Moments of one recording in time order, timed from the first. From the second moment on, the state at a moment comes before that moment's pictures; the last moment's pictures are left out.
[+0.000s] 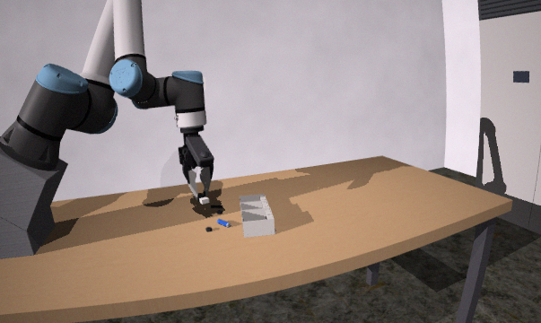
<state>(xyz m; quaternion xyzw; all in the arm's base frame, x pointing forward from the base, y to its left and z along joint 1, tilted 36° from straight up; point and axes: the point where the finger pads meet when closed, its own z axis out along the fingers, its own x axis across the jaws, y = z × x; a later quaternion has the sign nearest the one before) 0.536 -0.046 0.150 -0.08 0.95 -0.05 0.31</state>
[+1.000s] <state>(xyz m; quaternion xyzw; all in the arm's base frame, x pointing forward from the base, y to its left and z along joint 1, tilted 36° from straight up) 0.562 -0.102 0.183 0.12 0.94 0.01 0.31</state>
